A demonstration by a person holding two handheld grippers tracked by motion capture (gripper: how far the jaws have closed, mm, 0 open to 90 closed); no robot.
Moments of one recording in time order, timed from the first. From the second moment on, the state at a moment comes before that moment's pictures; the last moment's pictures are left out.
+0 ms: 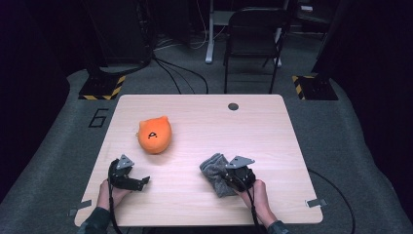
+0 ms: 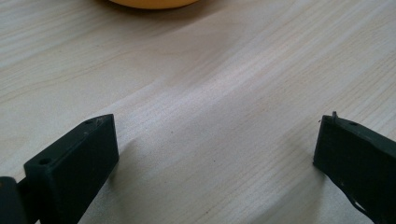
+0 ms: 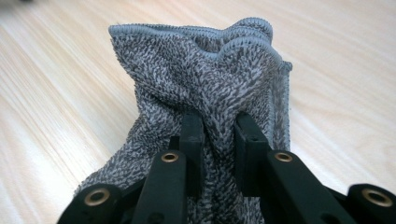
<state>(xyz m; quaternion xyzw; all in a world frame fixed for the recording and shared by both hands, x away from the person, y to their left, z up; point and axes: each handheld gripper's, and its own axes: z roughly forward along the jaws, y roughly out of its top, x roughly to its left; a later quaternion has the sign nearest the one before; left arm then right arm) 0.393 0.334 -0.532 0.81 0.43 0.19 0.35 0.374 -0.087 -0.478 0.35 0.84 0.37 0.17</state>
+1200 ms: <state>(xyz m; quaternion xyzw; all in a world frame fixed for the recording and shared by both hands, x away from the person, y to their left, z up) 0.394 0.335 -0.532 0.82 0.42 0.19 0.35 0.394 -0.199 -0.440 0.46 0.76 0.37 0.26</state>
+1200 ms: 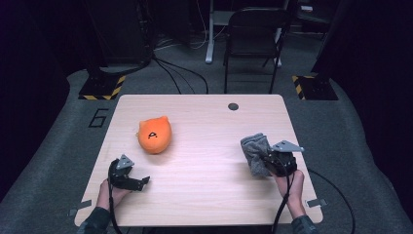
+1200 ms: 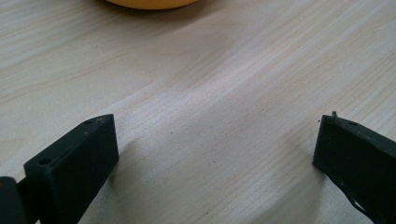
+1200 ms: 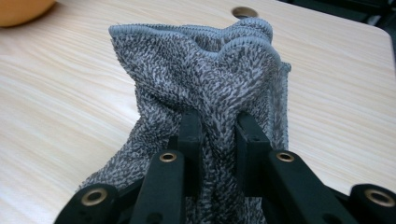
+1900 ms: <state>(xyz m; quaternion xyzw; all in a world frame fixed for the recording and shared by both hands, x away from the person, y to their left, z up) 0.394 0.335 -0.531 0.82 0.42 0.18 0.34 0.426 -0.241 -0.473 0.52 0.75 0.29 0.28</state>
